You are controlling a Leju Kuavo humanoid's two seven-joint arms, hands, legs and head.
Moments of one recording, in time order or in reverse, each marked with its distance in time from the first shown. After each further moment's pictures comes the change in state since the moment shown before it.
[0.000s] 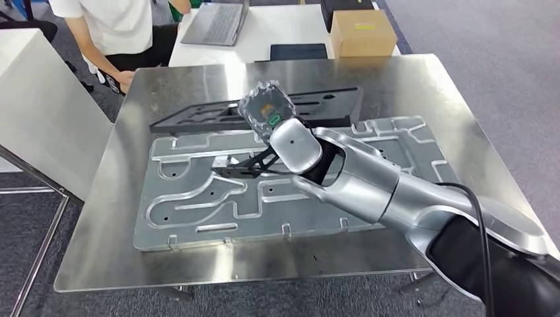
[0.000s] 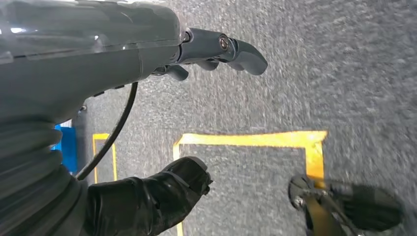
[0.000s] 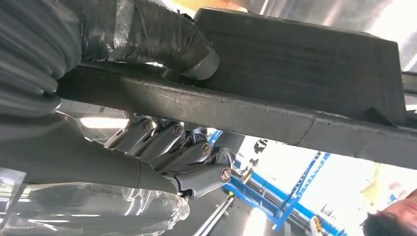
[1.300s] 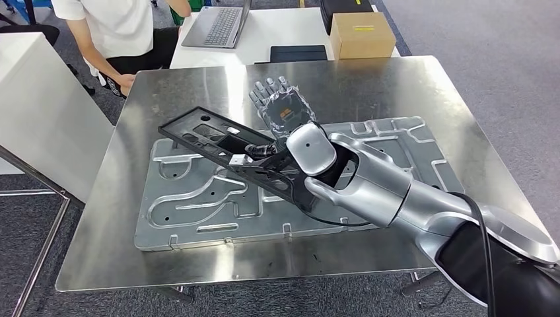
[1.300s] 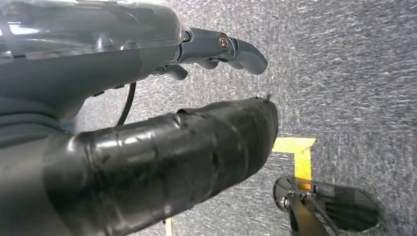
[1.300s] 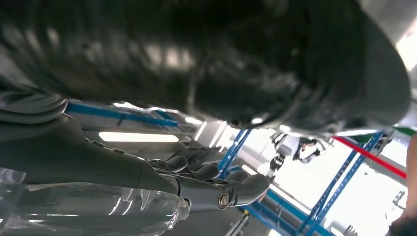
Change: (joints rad) left arm 0.000 0.002 0.000 0.000 0.028 0.009 -0.027; right arm 0.051 -0.064 -0.034 -0.027 0.004 0.022 0.037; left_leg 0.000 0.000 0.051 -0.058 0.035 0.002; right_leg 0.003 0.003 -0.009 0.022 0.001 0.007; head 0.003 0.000
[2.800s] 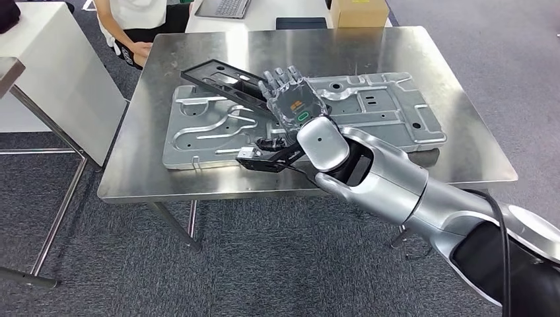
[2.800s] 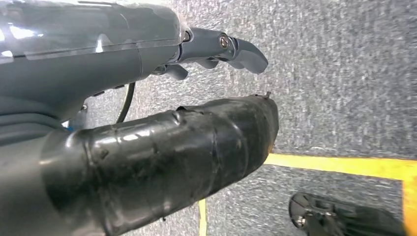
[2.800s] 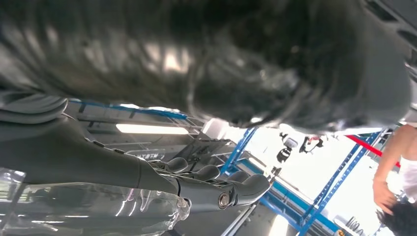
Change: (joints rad) left arm -0.007 0.001 0.001 0.000 0.000 -0.016 0.004; right arm -0.018 -0.059 -0.010 -0.071 0.004 0.023 0.014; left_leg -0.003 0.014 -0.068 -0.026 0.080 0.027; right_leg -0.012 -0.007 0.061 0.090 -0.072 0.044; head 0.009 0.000
